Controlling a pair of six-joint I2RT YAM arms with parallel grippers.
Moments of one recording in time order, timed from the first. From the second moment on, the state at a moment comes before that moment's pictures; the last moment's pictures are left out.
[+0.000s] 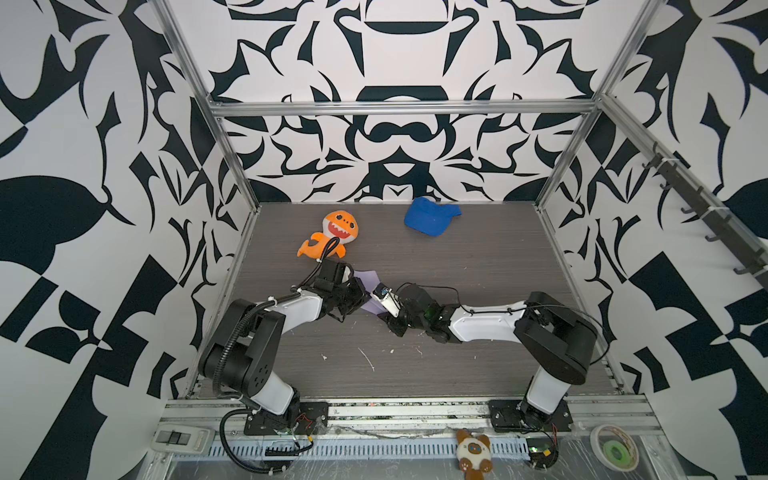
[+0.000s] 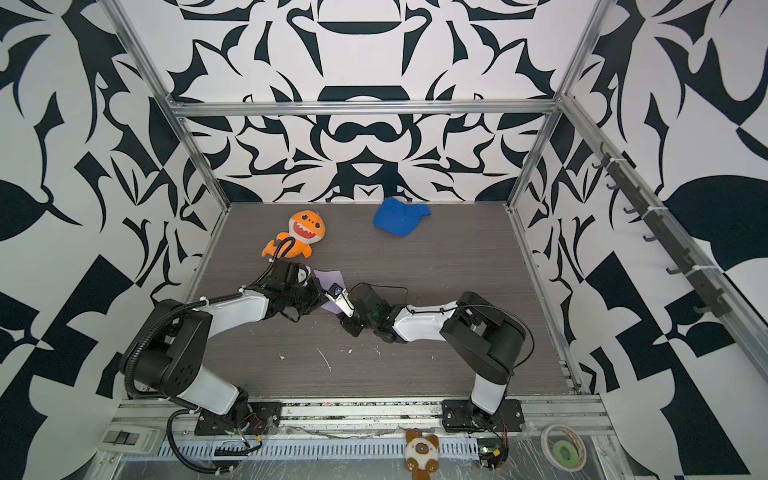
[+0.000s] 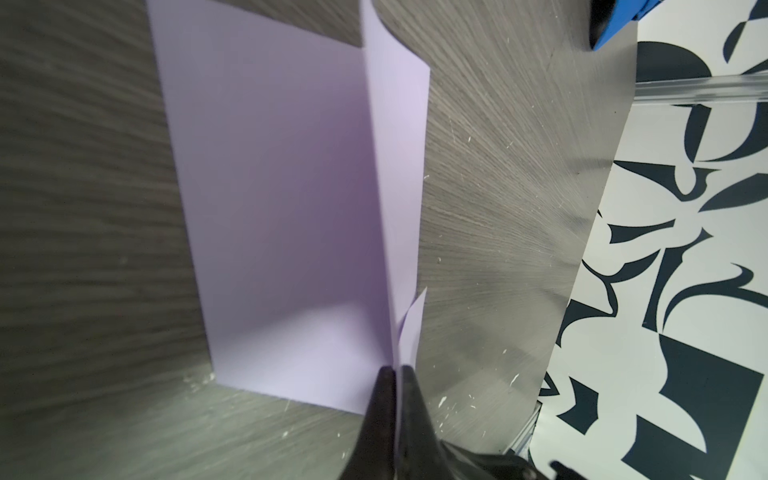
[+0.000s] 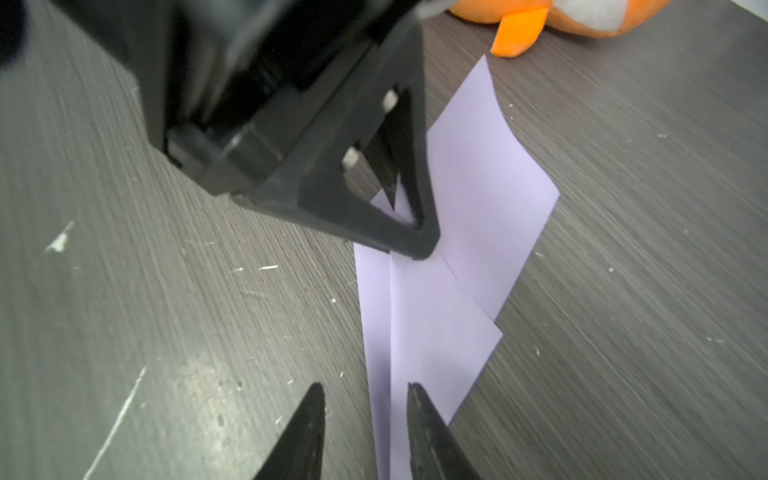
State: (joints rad) left arm -0.40 1.56 0.71 -0.02 0.46 -0.98; right arm 0.94 1.77 0.83 0.27 -0.03 -0.08
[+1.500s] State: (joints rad) left arm -0.31 1.37 0.71 -0.18 0.43 -1.04; right arm 0.92 1.81 0.71 0.55 -0.03 -0.10
